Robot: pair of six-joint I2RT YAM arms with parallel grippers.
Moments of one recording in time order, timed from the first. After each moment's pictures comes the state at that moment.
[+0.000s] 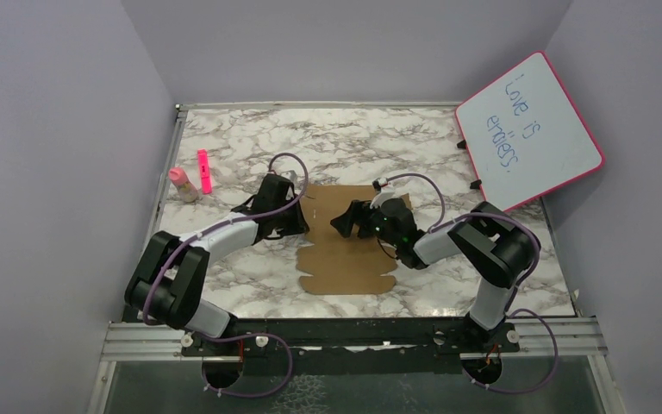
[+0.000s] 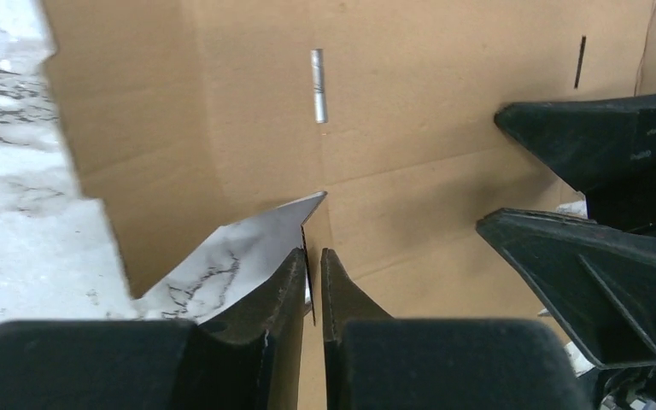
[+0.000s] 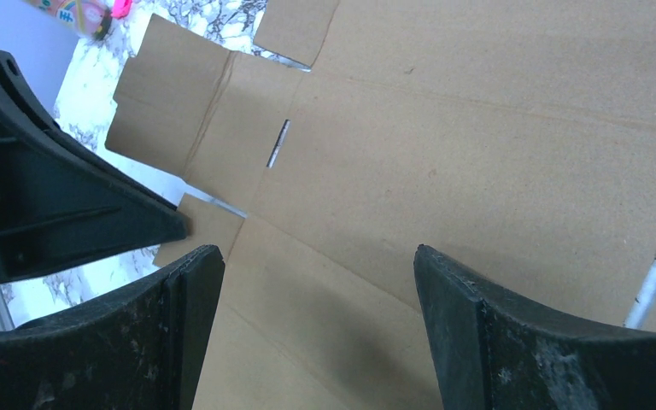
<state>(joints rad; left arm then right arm) -0.42 1.47 0.71 -0.10 0.21 -0.55 0.72 1.80 0.57 0.90 -0.06 0.61</state>
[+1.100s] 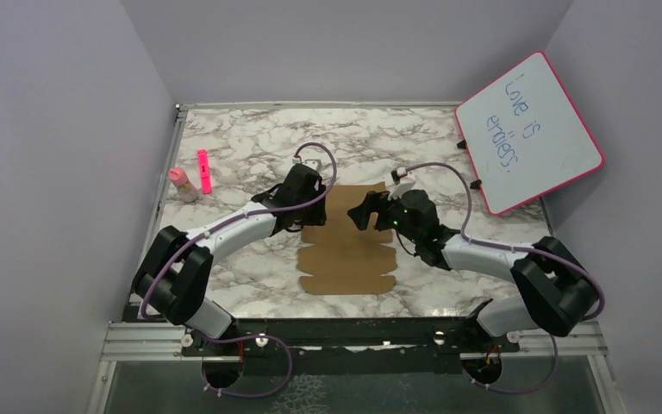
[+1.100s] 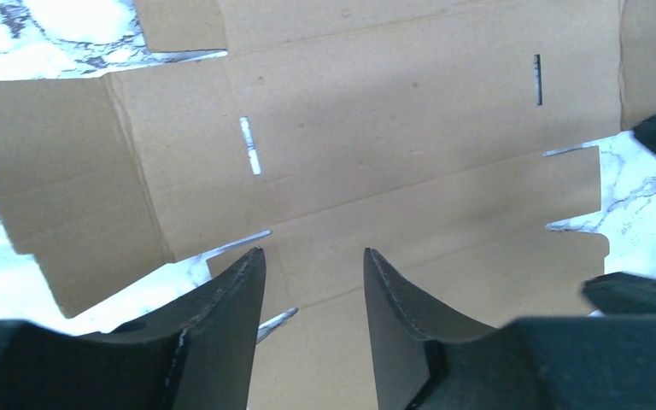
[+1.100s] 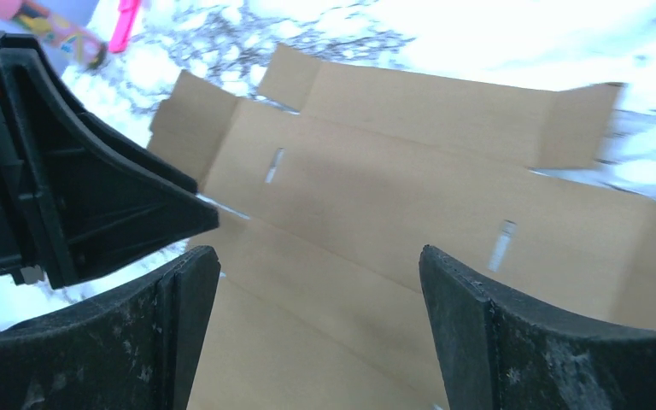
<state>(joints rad) -0.62 1.50 0.92 -0.26 -0.06 -0.47 0.69 1.46 0.58 0.56 0.01 0.49</state>
